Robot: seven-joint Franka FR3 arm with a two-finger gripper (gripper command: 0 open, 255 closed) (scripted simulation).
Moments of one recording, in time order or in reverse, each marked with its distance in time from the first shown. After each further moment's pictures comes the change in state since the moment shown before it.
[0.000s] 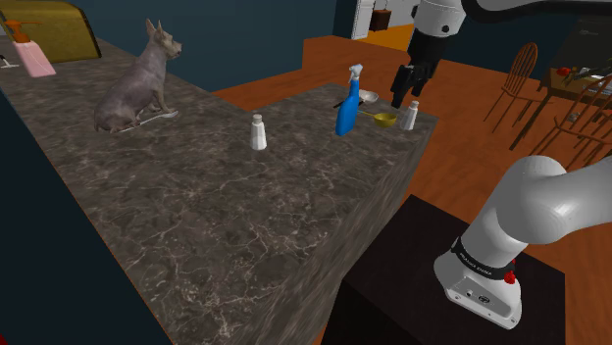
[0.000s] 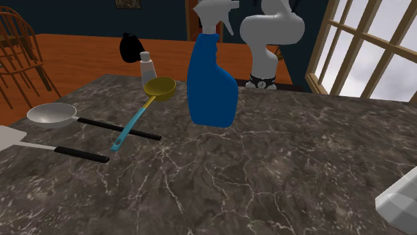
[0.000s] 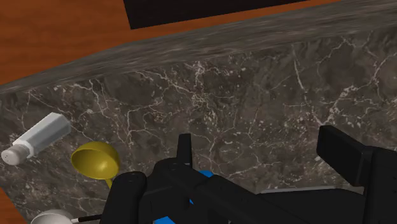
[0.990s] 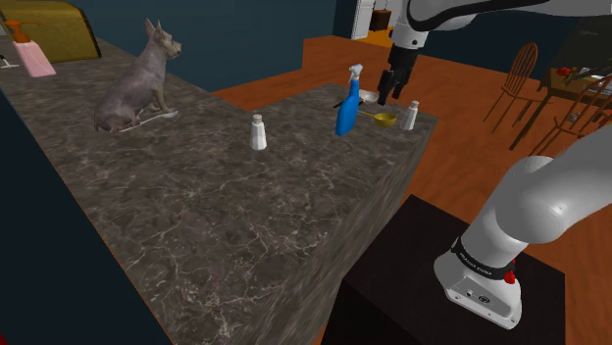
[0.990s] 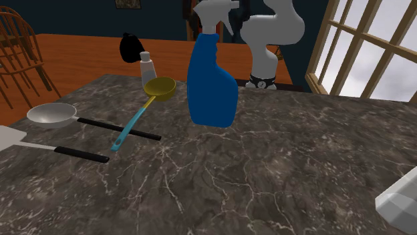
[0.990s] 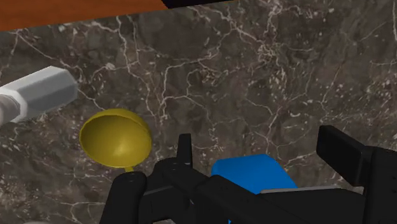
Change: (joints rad) arm -0.025 0.401 -0.305 0.166 0.011 0.181 -0.340
